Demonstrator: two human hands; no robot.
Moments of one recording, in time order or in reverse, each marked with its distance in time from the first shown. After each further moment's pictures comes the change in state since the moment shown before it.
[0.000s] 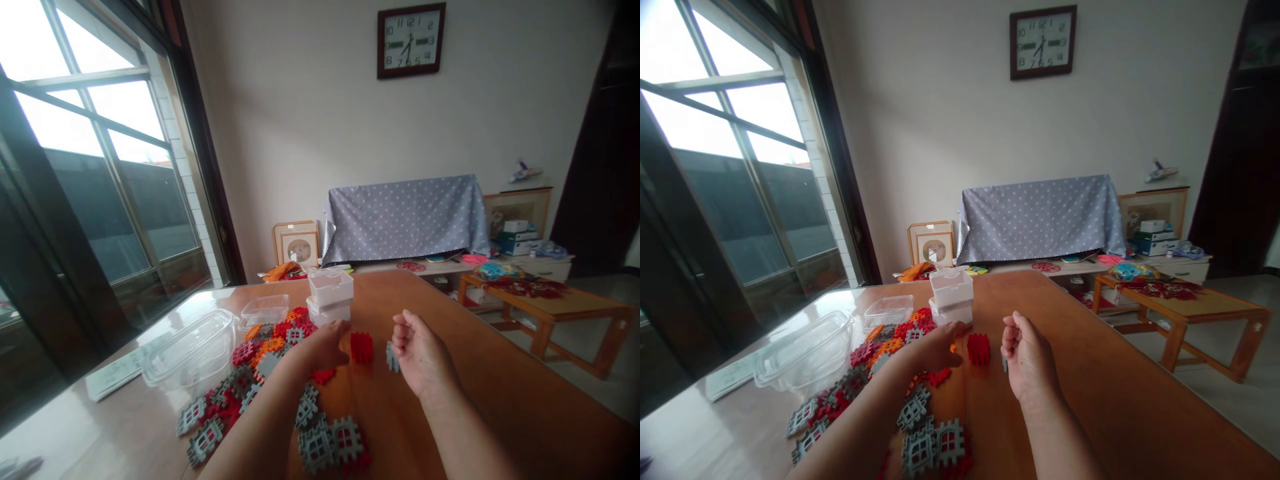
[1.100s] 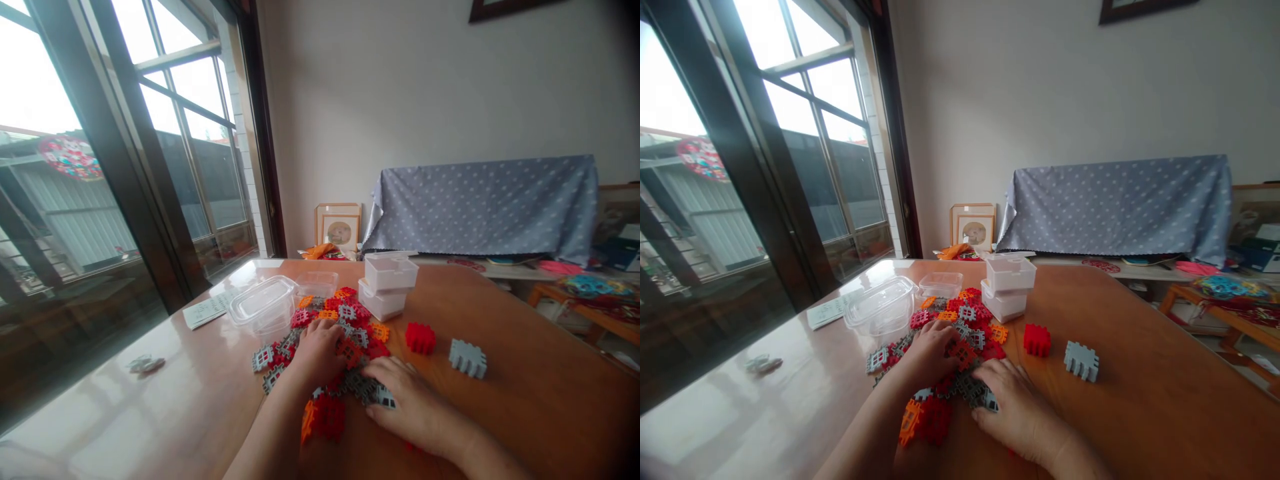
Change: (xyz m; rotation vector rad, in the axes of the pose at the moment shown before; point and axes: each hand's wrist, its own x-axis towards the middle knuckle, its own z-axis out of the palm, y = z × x) left_hand -0.155 -0.036 -0.015 0.087 0.259 -0.337; right_hand -0.086 0.083 0.027 -1.572 -1.063 -0.329
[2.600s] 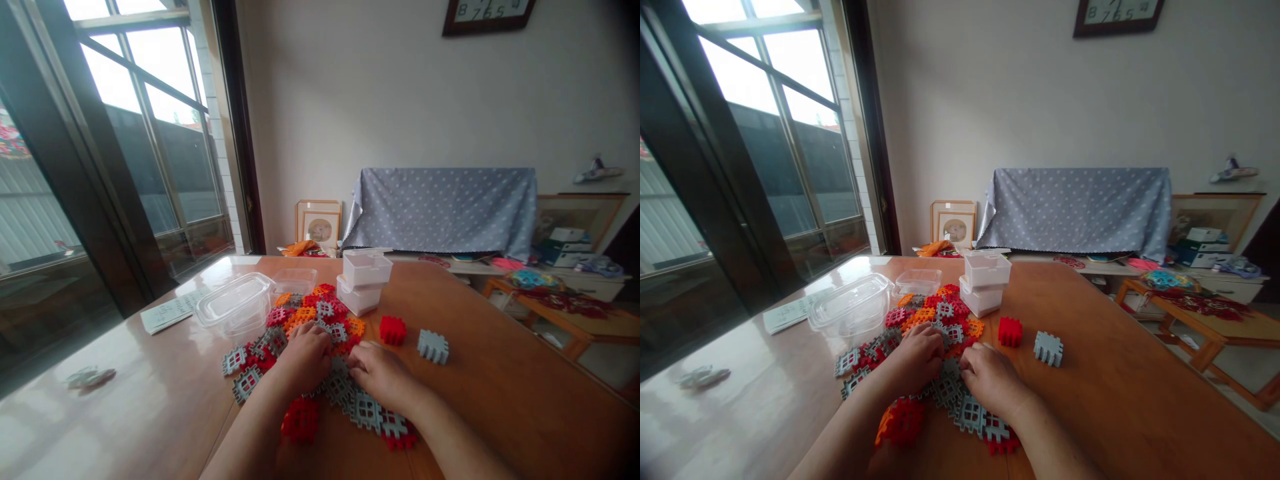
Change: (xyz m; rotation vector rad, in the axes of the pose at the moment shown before) left_hand 0.004 0.013 0.012 -0.055 -0.021 0.220; right_hand 0.020 0.022 -0.002 -0.091 0.077 0.090
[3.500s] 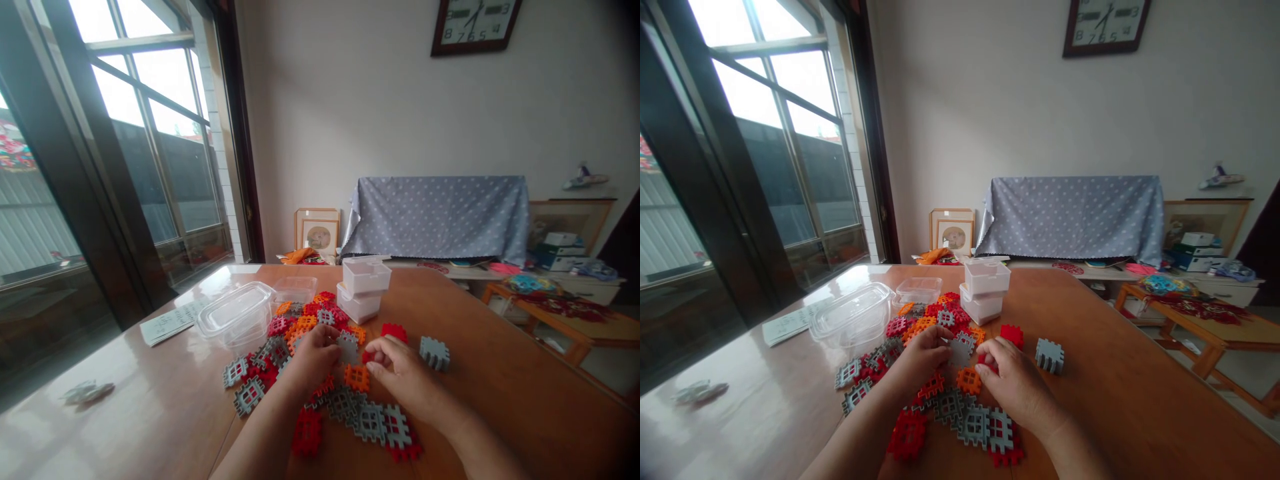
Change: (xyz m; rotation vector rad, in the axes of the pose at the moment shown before) left_hand 0.020 0.015 0.021 -1.243 0.146 -0.411; right_hand -0.017 0.003 -0.030 0.196 0.234 0.036
